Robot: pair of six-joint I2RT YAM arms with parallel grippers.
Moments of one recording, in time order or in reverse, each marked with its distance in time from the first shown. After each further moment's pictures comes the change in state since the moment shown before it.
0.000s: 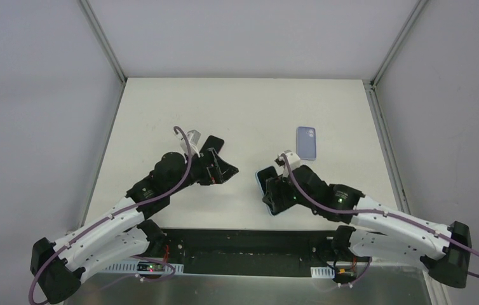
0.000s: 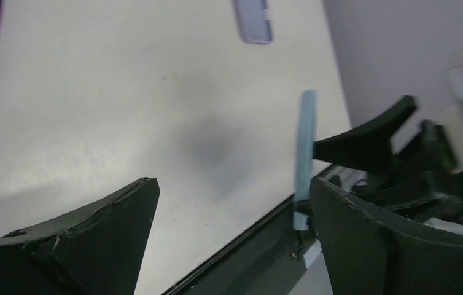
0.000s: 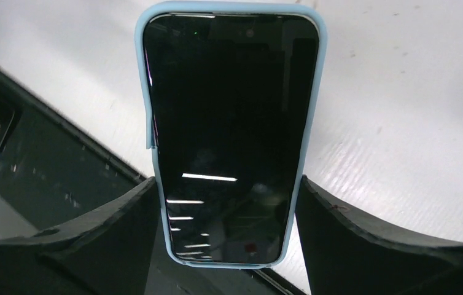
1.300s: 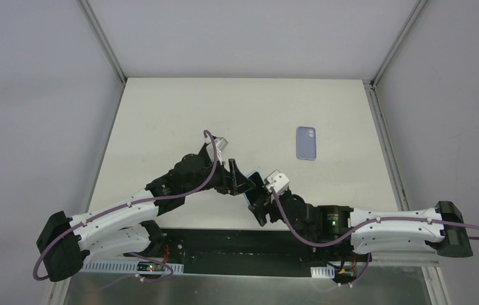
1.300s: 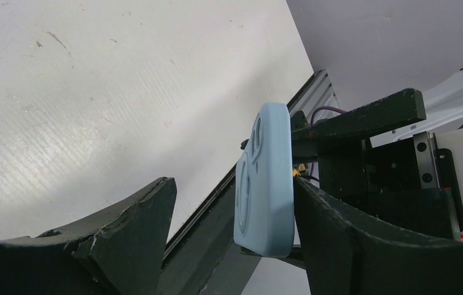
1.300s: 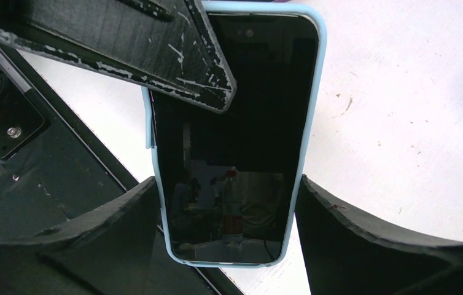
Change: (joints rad) left arm -0.141 0.160 0.001 0.242 0.194 0.011; right arm 0.453 -0.073 -0.192 0.397 0.412 -0.140
